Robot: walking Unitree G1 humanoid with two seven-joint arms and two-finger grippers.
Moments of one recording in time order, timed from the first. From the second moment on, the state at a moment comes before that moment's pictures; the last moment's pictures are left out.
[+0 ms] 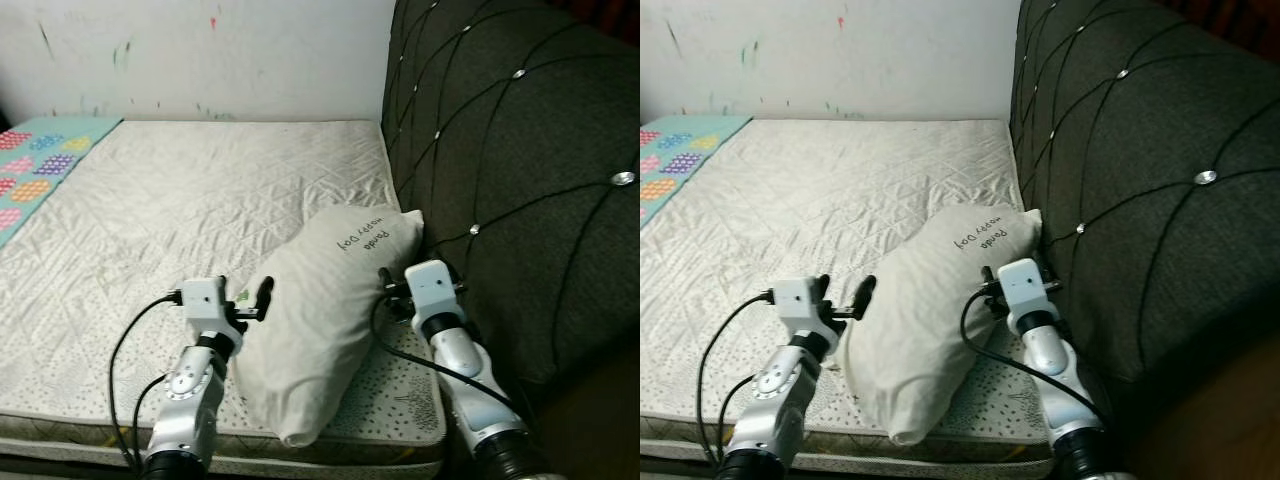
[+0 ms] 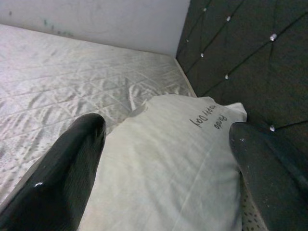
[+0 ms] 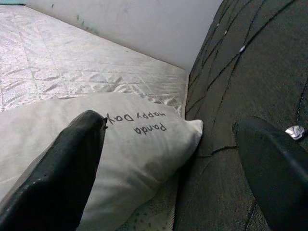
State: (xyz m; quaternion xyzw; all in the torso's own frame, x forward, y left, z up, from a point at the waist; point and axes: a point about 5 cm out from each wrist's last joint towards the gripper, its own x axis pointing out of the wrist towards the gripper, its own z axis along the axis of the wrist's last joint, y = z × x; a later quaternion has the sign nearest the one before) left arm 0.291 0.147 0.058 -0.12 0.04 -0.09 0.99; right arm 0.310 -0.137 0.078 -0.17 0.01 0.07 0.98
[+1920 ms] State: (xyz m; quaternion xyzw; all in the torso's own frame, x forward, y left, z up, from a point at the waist) left arm 0.284 0.170 0.058 -0.08 0.04 -0.08 0.99; right arm 0.308 -0.130 0.075 -0.13 0.02 0.09 0.99
